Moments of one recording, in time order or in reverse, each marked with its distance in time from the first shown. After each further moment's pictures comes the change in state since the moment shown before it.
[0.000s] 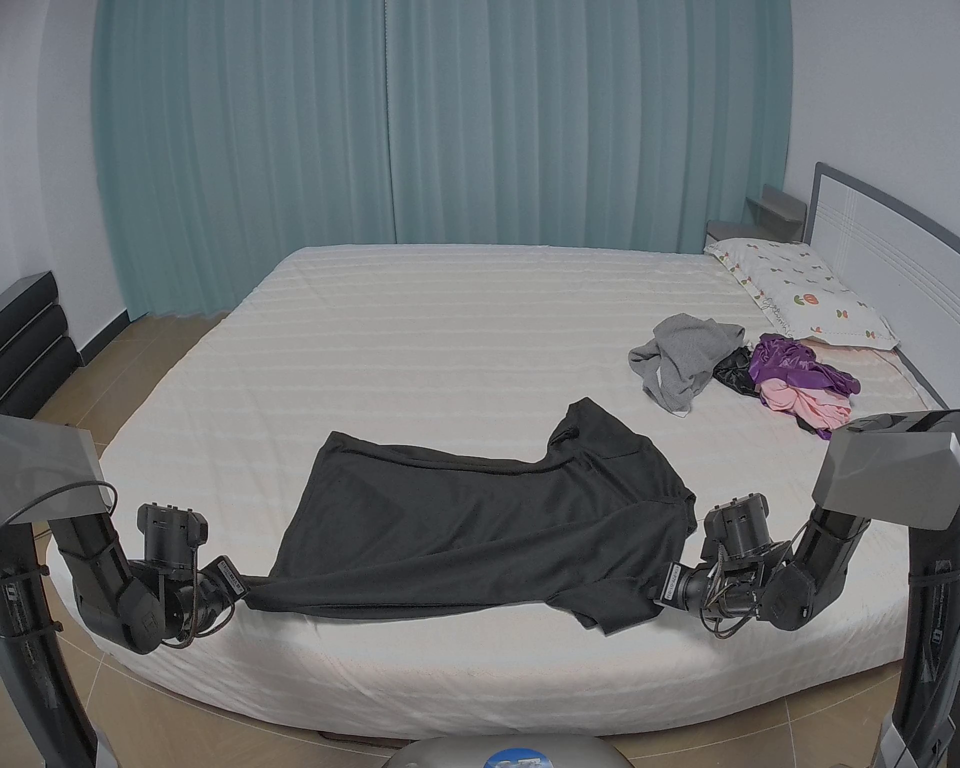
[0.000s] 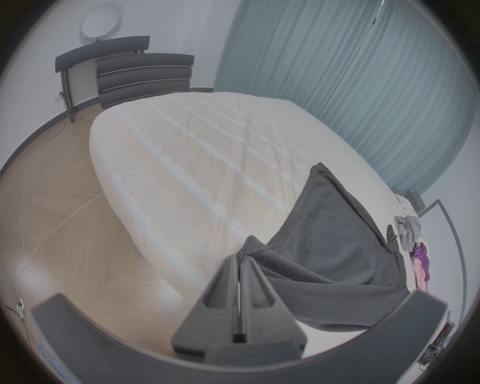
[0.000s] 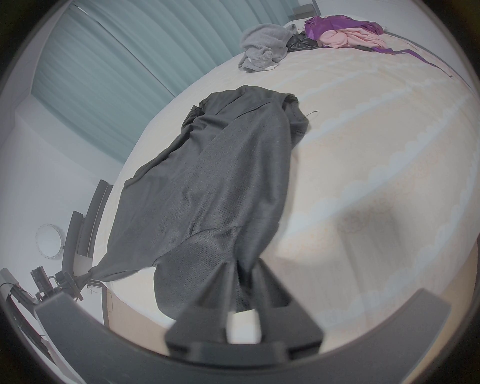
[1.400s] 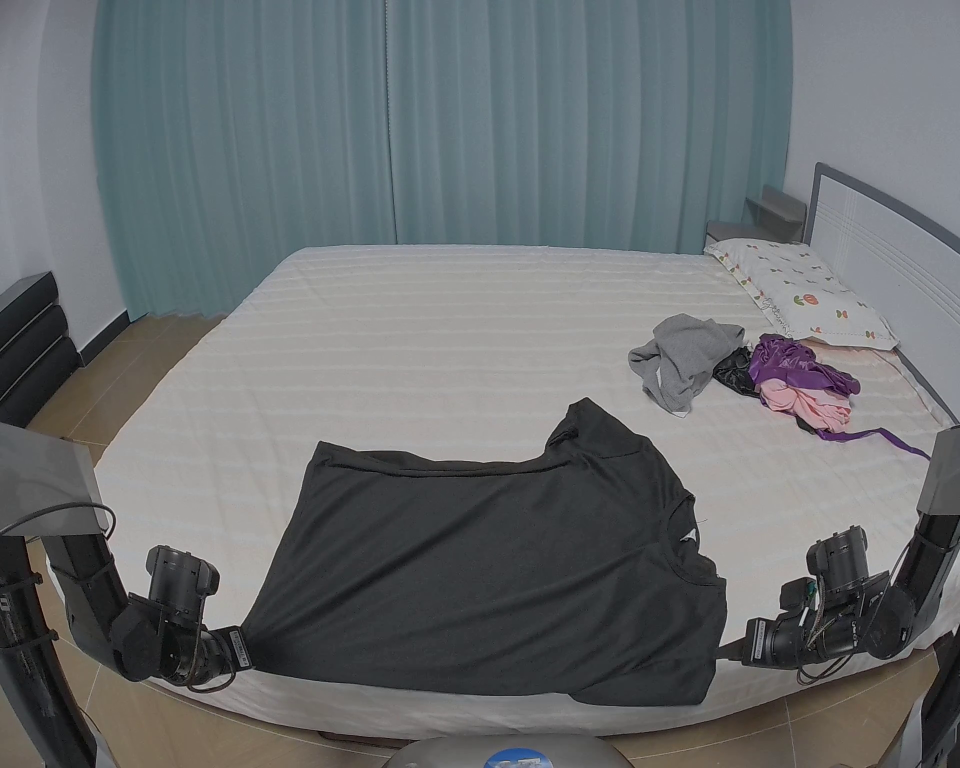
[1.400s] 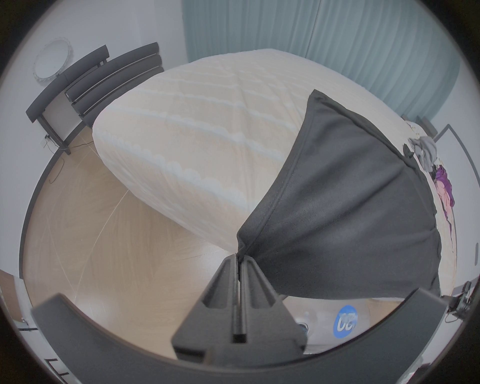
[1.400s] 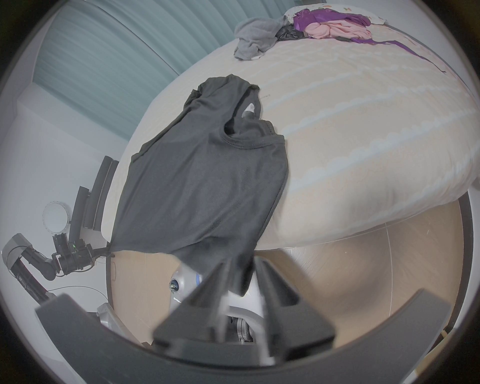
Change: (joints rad) left arm -0.059 -0.053 0.130 0.204 -0.007 0.210; right arm -0.182 -0.291 0.449 0.017 0.203 -0.239
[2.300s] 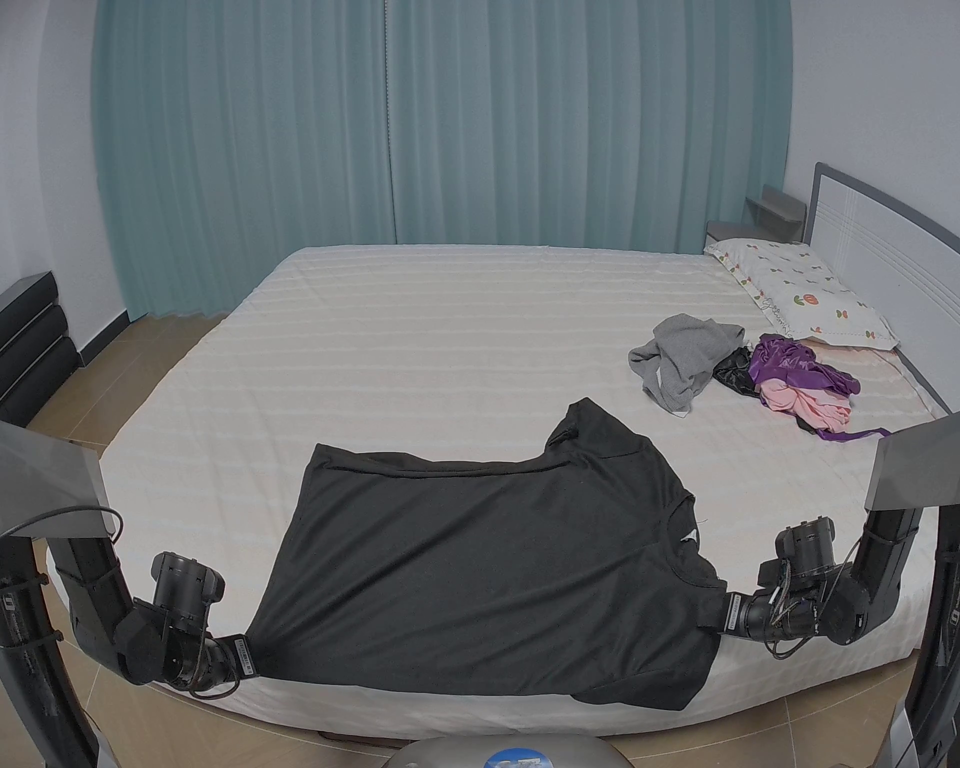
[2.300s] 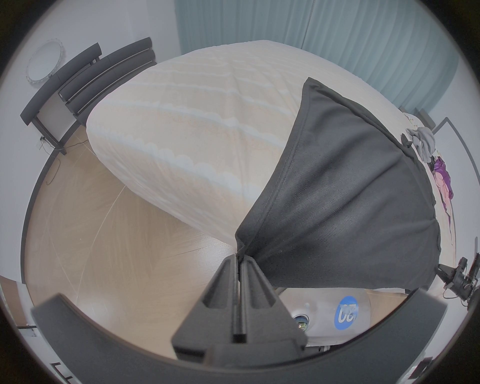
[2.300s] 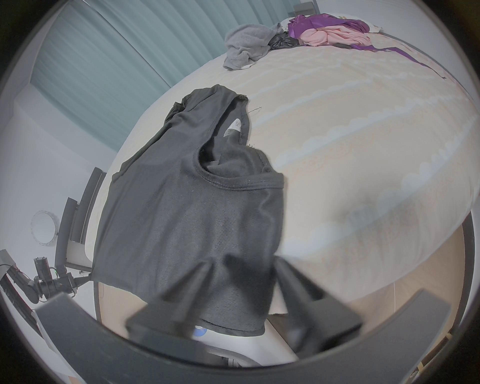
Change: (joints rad) left arm -0.016 0.021 0.008 0.004 -0.023 0.001; right arm -0.018 0.238 -0.178 -0.138 -0.087 0.020
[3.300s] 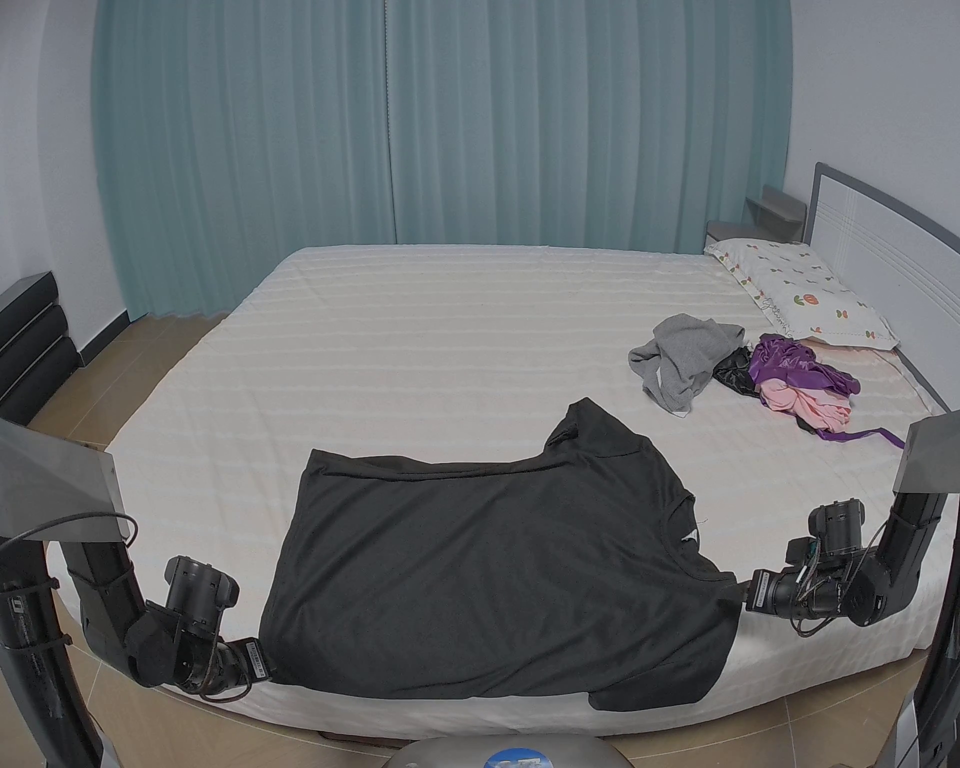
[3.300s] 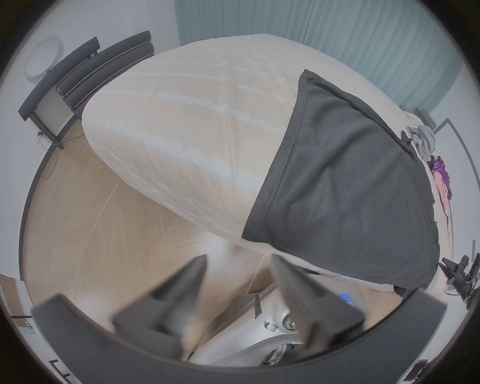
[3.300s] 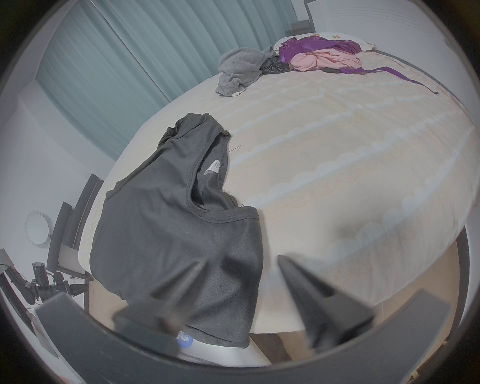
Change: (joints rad) left arm -0.046 0.028 -0.016 0.011 -0.016 -0.059; right arm -0.129 -0.044 -0.019 0.004 0.021 -0.108
